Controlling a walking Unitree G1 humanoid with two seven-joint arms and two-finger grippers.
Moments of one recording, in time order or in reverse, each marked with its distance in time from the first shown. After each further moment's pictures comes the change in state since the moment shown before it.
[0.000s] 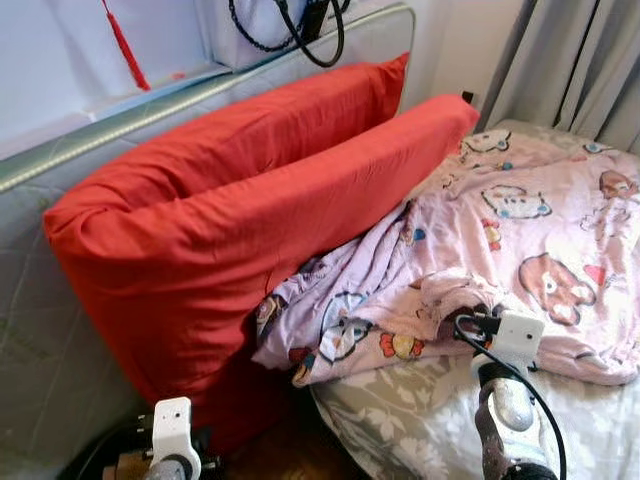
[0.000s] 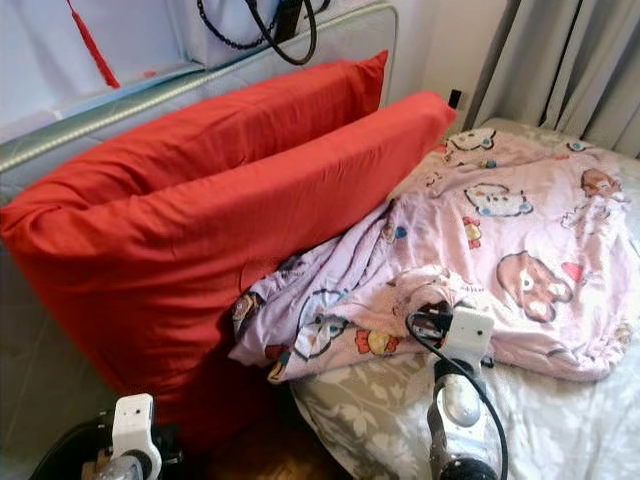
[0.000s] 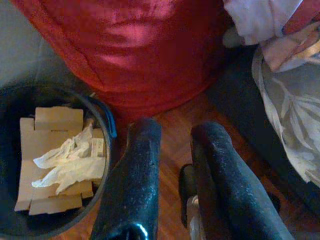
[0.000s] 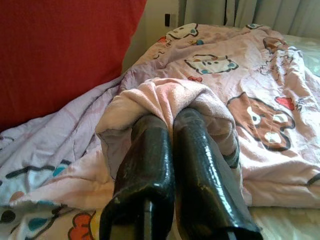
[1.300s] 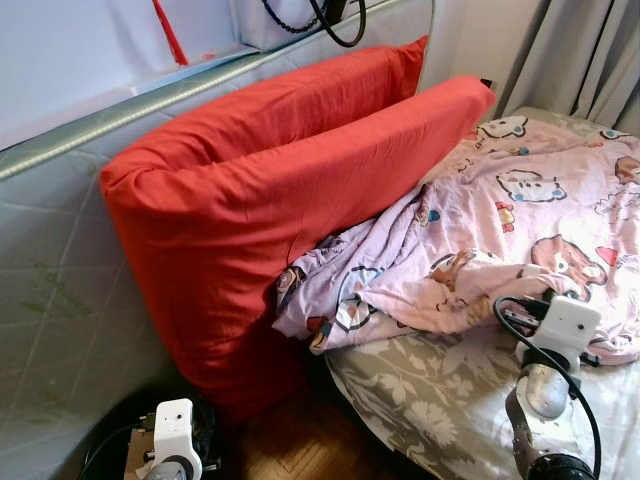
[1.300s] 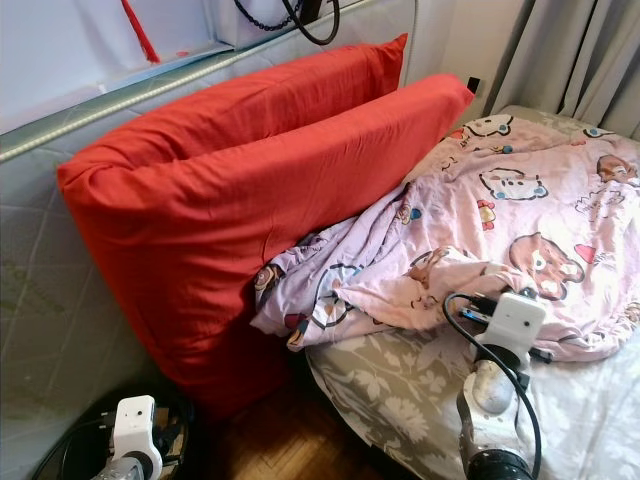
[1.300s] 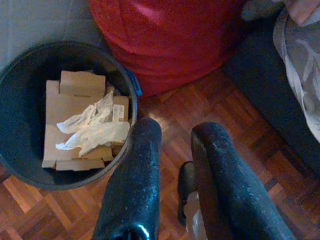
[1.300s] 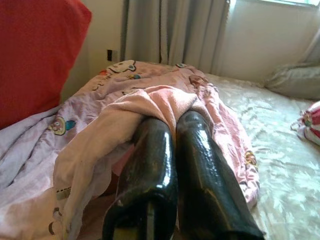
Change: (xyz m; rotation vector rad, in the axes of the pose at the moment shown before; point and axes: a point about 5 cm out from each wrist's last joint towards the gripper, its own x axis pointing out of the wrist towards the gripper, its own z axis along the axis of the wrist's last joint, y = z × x) left arm 0.000 -0.001 -0.002 0.007 0.007 0.000; right arm 0.009 -0.038 0.034 -0.123 -0.159 -0.292
